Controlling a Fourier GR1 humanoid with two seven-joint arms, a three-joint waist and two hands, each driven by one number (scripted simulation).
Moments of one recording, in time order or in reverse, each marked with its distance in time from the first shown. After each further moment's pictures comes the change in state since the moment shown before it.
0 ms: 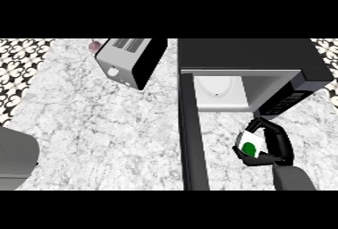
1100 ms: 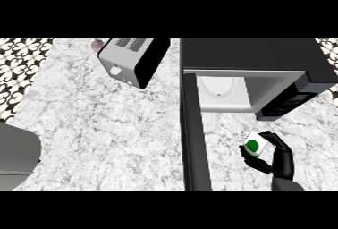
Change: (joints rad) left arm -0.040 -0.002 -0.064 -0.009 -0.042 0.037 0.007; right arm -0.044 0.037 -0.200 0.391 -0.025 -0.305 -0.185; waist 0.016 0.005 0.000
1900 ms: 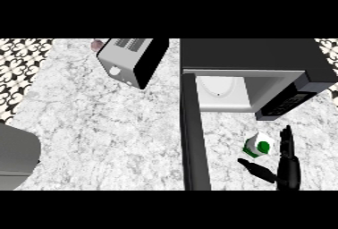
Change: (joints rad) left arm -0.002 0.002 -0.025 -0.007 -0.026 0.025 0.000; right arm 0.202 0.049 0.056 -0.348 -0.018 -0.066 0.264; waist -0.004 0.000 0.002
